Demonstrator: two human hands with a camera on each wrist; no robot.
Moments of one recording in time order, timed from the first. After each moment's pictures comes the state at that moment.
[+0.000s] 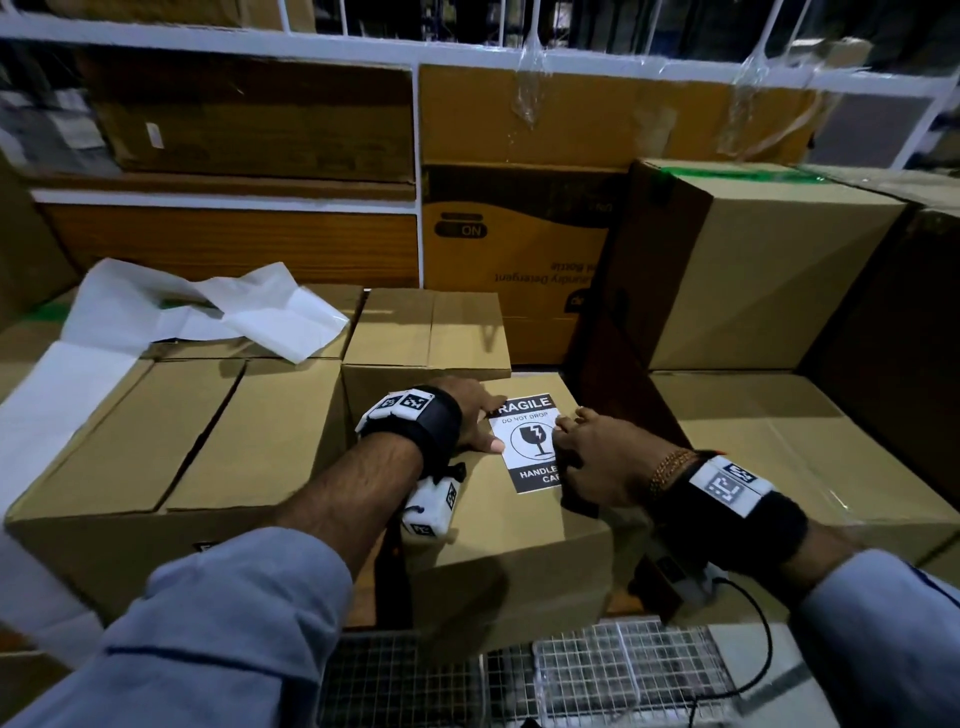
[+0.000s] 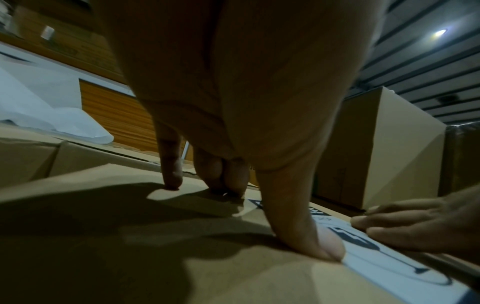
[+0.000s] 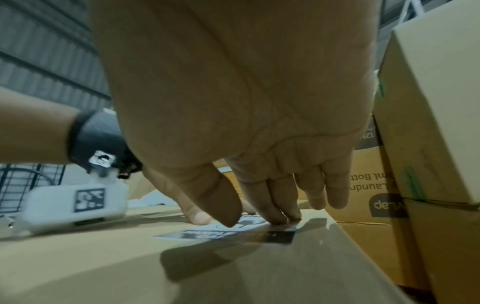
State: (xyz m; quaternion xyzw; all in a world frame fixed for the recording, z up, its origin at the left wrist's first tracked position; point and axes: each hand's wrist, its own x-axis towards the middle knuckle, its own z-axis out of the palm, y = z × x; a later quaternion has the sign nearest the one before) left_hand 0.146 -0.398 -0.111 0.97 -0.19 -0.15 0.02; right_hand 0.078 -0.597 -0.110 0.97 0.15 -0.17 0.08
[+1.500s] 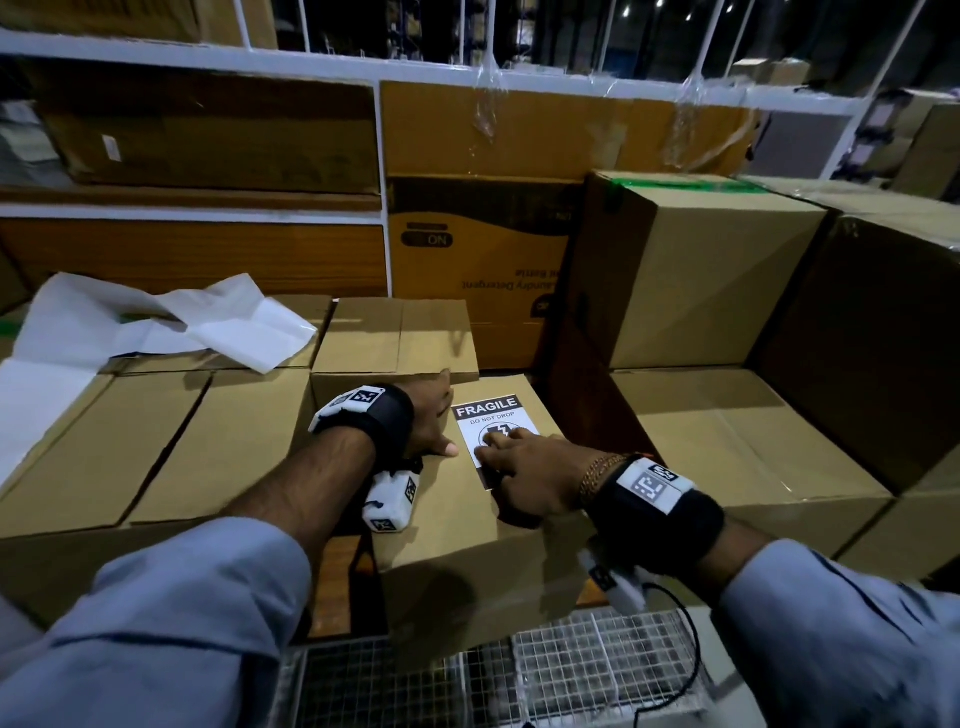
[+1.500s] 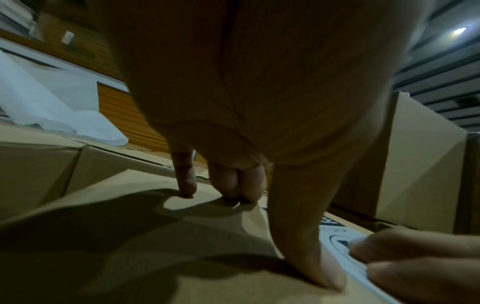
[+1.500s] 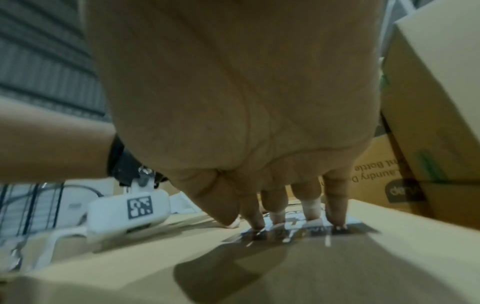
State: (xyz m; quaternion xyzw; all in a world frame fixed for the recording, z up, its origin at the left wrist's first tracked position) left_hand 0.155 -0.387 -0.118 0.97 -0.14 -0.17 0.09; right_hand 0.058 -0.562 -0.108 0.96 0.19 -0.20 0.04
